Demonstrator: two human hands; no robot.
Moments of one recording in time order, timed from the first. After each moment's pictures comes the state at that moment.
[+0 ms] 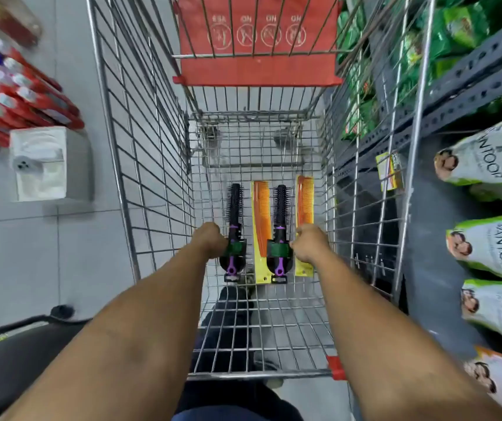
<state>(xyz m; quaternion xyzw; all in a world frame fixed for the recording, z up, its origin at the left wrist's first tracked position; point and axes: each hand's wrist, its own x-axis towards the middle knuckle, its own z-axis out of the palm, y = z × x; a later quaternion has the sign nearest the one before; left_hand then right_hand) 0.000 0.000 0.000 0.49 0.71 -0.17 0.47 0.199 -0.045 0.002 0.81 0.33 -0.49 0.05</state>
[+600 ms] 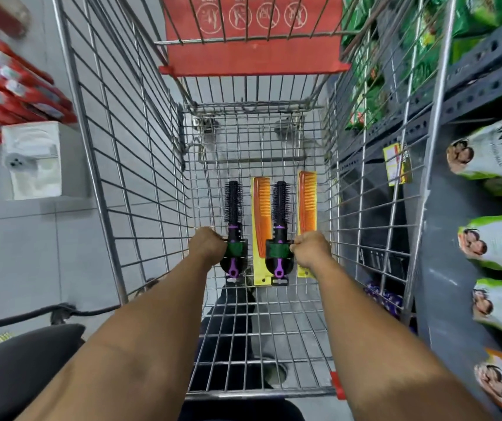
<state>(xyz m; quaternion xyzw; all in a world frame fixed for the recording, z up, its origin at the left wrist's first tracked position) -0.002 -0.009 -0.038 0.41 0.77 -0.11 0.48 0.202 -0.054 -0.025 0.84 0.20 -0.51 0.00</state>
